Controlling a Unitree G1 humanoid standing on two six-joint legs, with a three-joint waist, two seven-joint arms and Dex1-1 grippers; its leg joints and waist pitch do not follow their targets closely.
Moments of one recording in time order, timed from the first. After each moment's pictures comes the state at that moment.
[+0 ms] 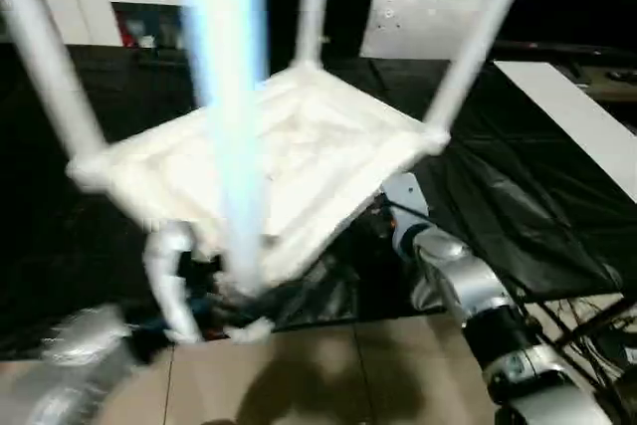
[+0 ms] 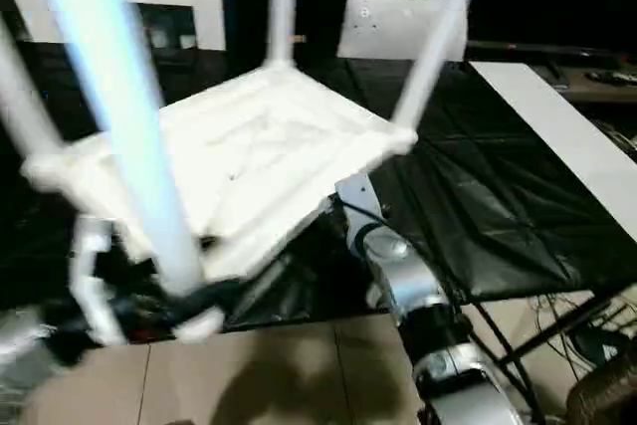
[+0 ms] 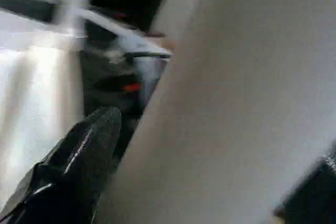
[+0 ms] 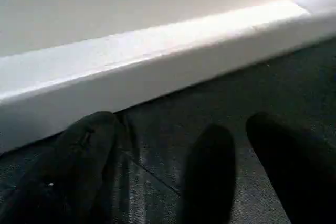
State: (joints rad) left arm 0.13 0.41 -0.02 -0.50 -0.72 0.59 -0.77; right arm -0.53 -0.11 0.19 0.63 0.02 0.32 0.18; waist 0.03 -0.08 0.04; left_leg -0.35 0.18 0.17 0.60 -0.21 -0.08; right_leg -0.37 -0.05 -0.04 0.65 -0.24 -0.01
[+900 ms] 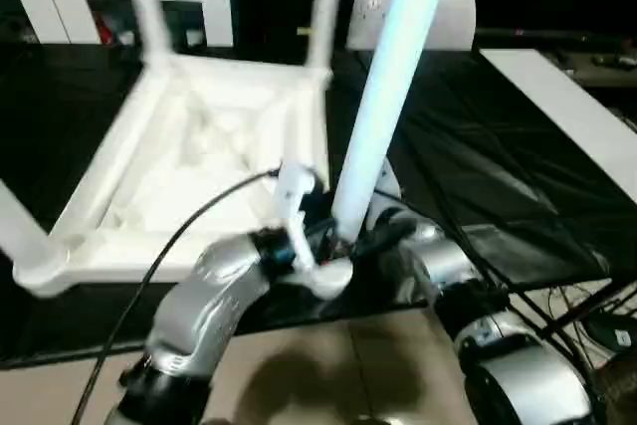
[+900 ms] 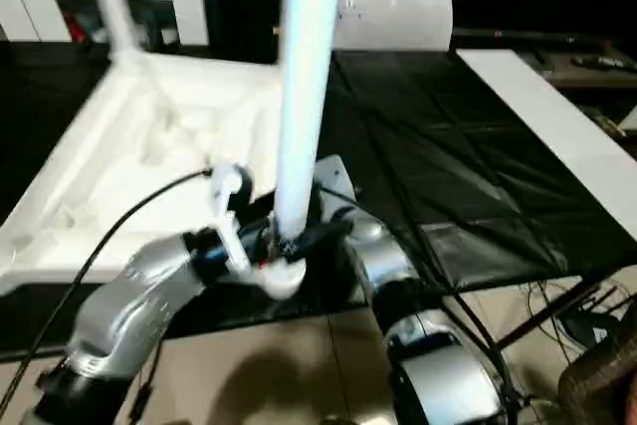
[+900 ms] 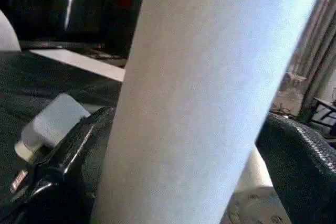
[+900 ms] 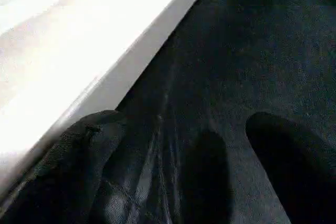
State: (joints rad) left arm -0.30 0.13 -0.24 -0.09 -0.44 0.36 -0.70; right arm -0.68 -0.01 0.15 0.87 -0.01 0.14 0.23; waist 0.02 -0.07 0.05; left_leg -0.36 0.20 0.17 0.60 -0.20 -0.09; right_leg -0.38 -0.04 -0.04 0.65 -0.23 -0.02
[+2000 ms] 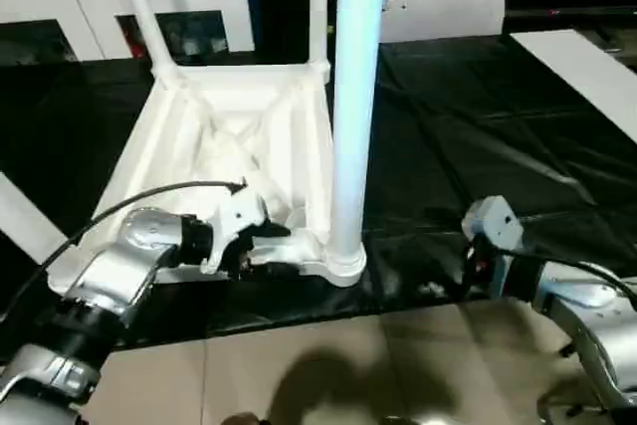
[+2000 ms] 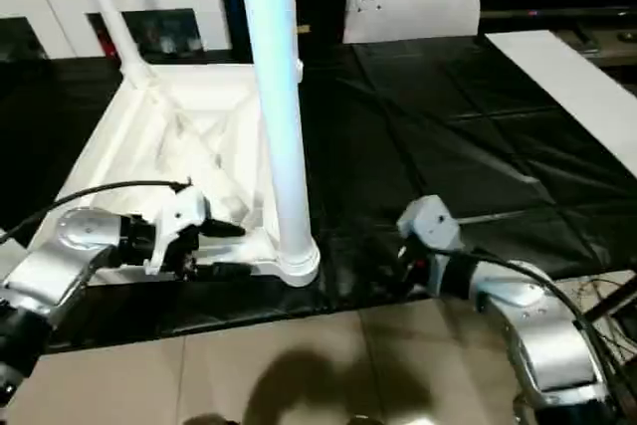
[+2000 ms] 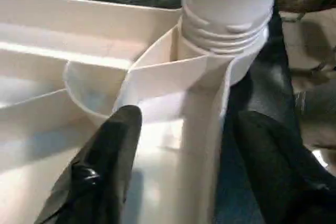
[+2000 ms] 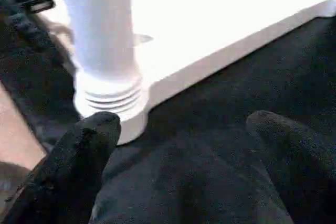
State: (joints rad) left arm -0.49 0.56 -0.34 0.36 -0.15 0.16 -1.14; right arm -0.09 -0.57 0.08 -0.13 0.27 0.31 0.84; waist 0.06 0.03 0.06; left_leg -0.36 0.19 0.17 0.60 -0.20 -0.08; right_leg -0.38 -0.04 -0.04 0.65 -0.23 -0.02
